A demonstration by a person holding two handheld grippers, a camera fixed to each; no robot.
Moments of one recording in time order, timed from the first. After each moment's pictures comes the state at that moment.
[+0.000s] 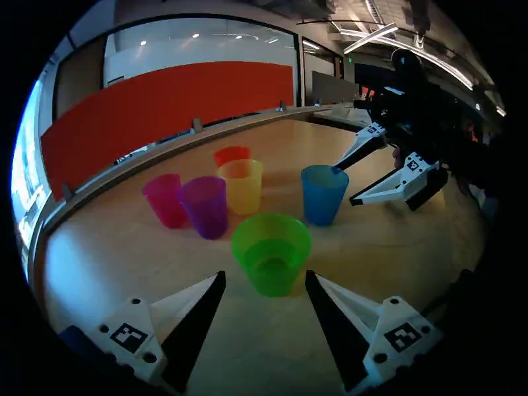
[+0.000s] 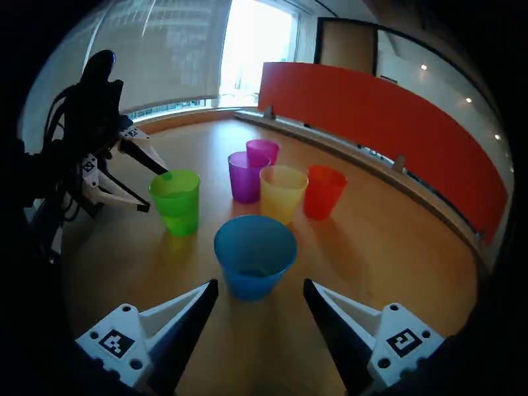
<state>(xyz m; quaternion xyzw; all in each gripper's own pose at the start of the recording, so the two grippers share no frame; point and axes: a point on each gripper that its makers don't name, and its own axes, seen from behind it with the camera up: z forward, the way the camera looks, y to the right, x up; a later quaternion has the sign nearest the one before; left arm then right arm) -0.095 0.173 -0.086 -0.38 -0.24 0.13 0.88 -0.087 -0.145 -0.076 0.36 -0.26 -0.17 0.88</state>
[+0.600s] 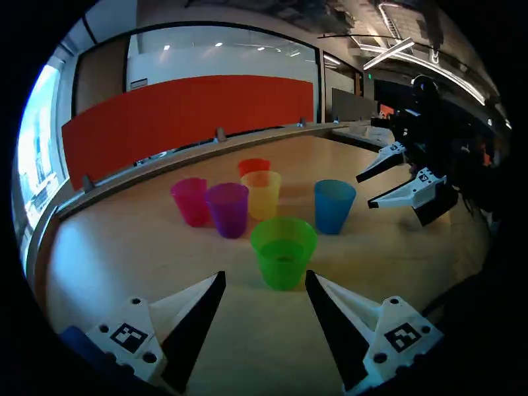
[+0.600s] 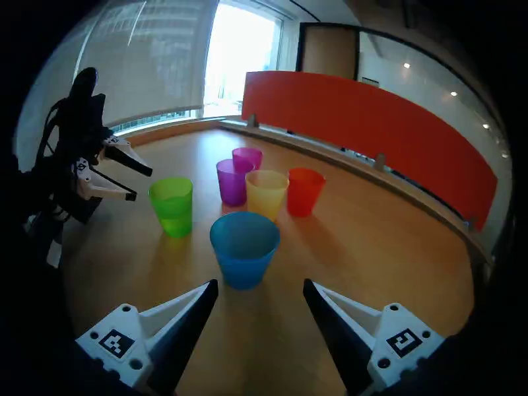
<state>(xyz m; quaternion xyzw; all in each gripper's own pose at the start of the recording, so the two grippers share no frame) -0.073 0.146 -0.094 -0.33 -0.22 0.10 0.91 -0.073 -0.121 -0.091 0.32 -0.24 -0.14 0.90</state>
